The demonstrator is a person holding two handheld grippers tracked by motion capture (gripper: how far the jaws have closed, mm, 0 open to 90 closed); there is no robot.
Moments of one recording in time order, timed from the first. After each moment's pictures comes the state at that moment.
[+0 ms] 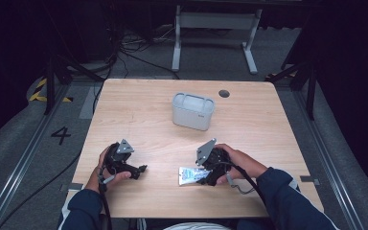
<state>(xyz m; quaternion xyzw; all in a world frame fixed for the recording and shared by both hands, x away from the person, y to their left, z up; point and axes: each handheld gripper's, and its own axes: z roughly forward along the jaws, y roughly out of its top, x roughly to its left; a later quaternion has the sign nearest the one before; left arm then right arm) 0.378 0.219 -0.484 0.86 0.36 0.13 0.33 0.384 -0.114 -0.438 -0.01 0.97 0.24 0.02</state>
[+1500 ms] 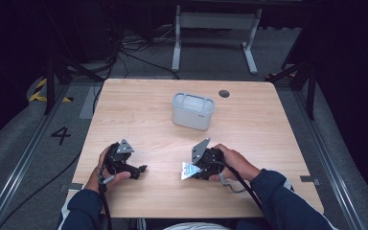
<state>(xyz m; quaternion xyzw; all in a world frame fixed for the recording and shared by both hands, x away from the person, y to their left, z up) 0.378 0.219 -0.484 0.86 0.36 0.13 0.33 0.385 -0.107 -0.432 0.02 0.97 0.26 0.02</state>
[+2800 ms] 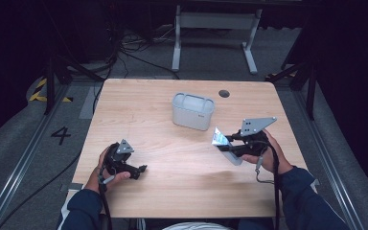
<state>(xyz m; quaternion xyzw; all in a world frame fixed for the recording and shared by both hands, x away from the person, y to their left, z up) 0.378 0.219 -0.484 0.86 0.36 0.14 0.33 0.401 -0.218 -0.373 0.14 0.87 0.46 0.09</state>
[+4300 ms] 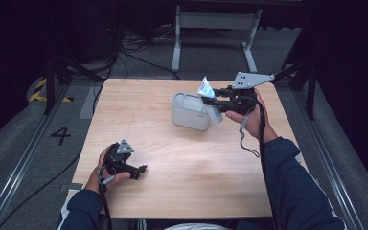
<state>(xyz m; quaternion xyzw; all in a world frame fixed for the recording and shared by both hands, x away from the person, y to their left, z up) 0.378 0.219 -0.484 0.86 0.36 0.14 0.33 0.464 -0.168 -0.287 0.15 0.80 0.56 0.17</state>
